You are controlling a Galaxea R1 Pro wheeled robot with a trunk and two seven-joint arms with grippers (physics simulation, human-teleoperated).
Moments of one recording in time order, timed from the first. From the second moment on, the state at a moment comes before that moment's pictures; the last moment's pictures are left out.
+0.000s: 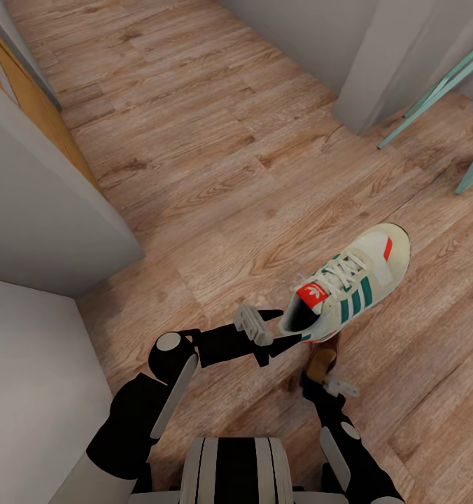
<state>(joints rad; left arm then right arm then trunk) -0.57 -0.12 -0.41 -1.52 0.14 0.42 -0.78 -0.44 0.08 -0.10 -0.72 -0.29 -0.15 -0.08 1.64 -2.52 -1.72</state>
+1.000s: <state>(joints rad) -0.55 -0.11 -0.41 -1.52 0.14 0.42 -0.78 -0.44 0.08 -0.10 -0.72 -0.29 -0.15 -0.08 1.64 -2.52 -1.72</state>
